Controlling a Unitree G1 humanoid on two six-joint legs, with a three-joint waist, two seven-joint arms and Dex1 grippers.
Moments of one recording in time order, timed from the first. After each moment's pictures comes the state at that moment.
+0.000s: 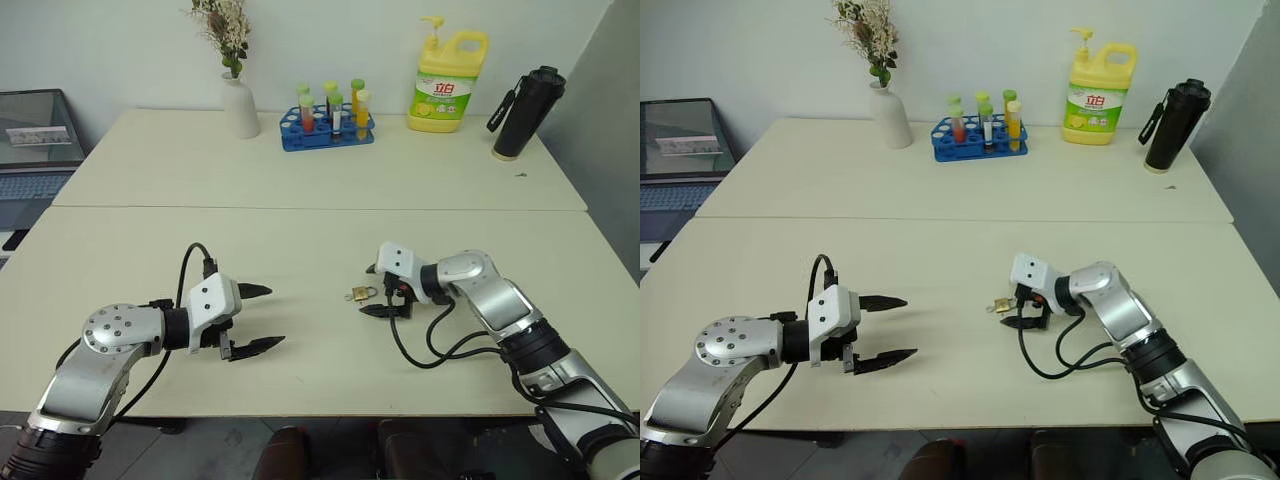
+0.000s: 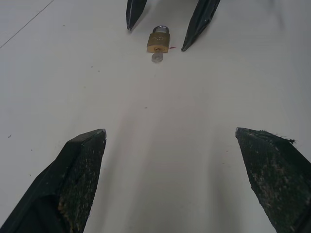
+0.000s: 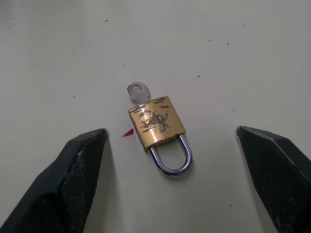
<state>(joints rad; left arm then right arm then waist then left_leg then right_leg) -0.04 0.83 0.05 -0.28 -0.33 0.24 -1.08 -0.64 -0.49 0.42 0.14 0.00 0.43 1.04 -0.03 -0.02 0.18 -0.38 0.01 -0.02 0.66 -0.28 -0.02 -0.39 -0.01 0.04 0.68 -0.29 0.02</state>
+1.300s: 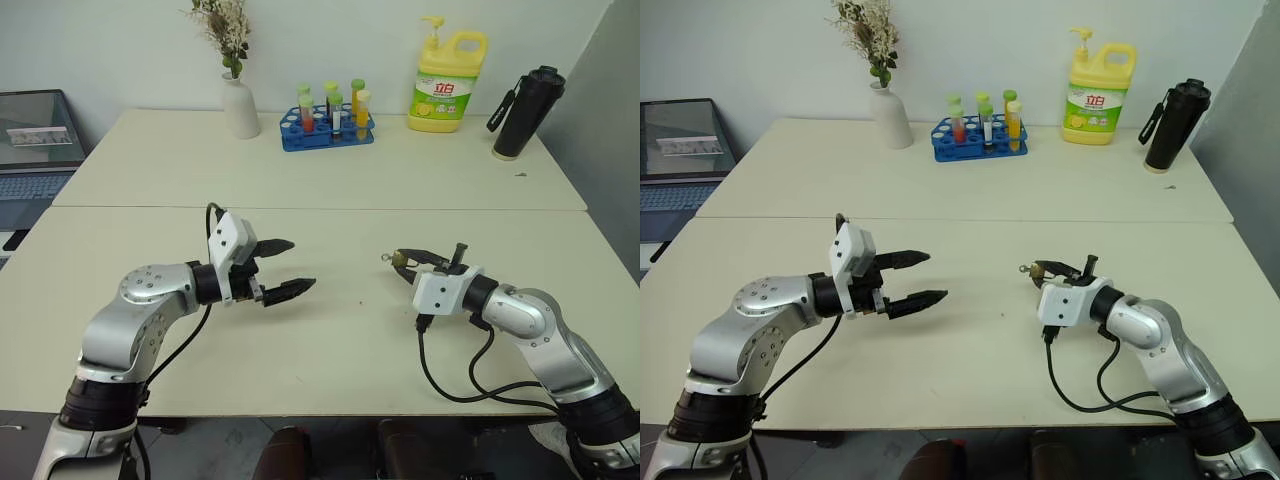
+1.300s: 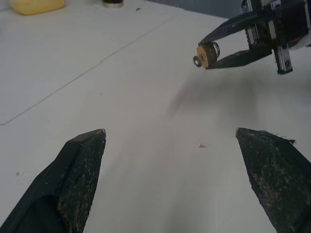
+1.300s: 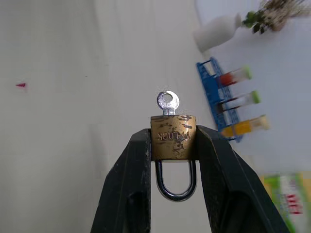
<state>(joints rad) -0.39 0.65 0.03 -0.24 -0.51 0.61 -0.95 -0.26 -0.70 0.23 -0.25 -0.49 -0.22 0.46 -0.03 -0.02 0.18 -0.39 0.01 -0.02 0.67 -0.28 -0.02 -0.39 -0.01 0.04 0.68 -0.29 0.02</state>
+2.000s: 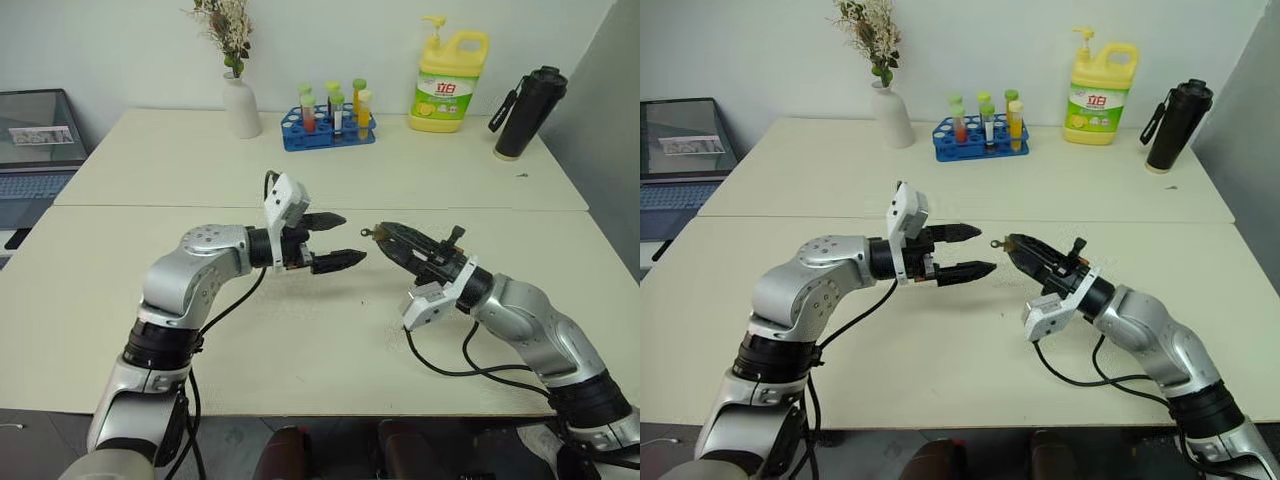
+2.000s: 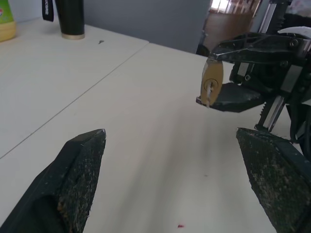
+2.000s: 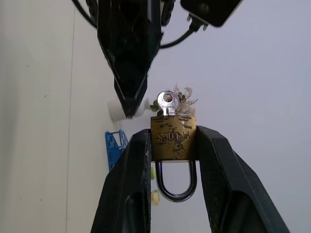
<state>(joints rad) -0.67 0.51 -0.10 -0.10 -0.54 0.71 -0.99 -0.35 -0.62 0.22 -0.18 -0.65 -0.56 0.19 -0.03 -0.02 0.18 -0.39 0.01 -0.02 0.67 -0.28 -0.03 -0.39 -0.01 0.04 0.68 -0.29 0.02</state>
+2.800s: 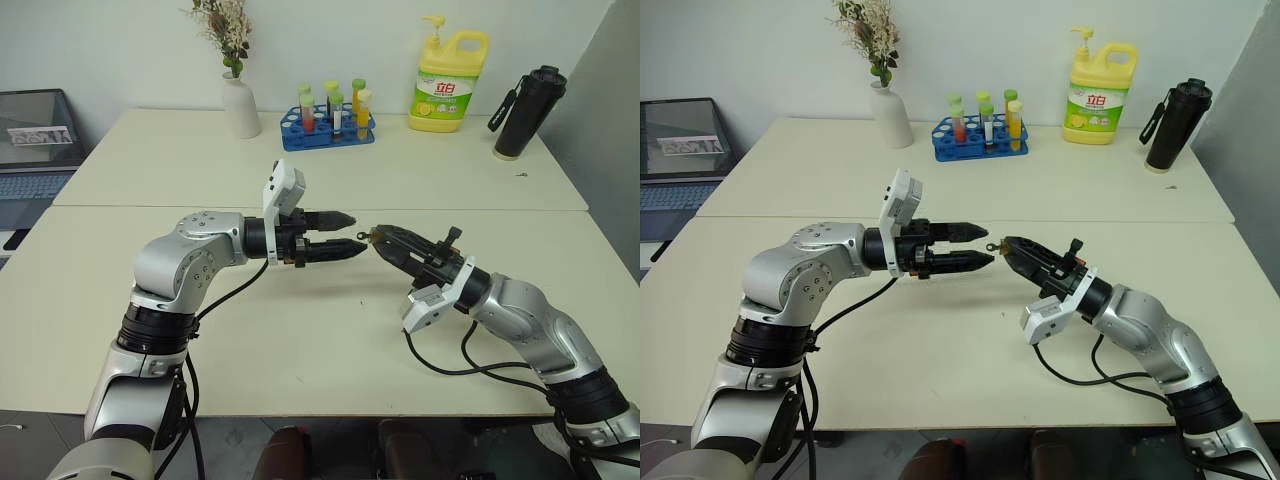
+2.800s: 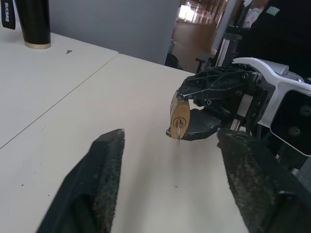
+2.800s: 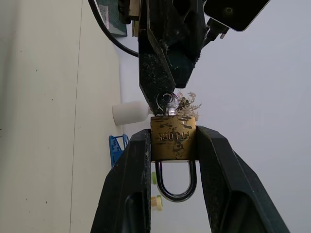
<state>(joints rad) -0.71 0.53 -0.08 -0.06 -0.61 0.76 -1.06 -0.35 -0.62 0.22 -0.15 -0.65 -0.60 0.20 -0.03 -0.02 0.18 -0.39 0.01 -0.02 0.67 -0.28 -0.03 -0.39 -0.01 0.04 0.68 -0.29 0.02</state>
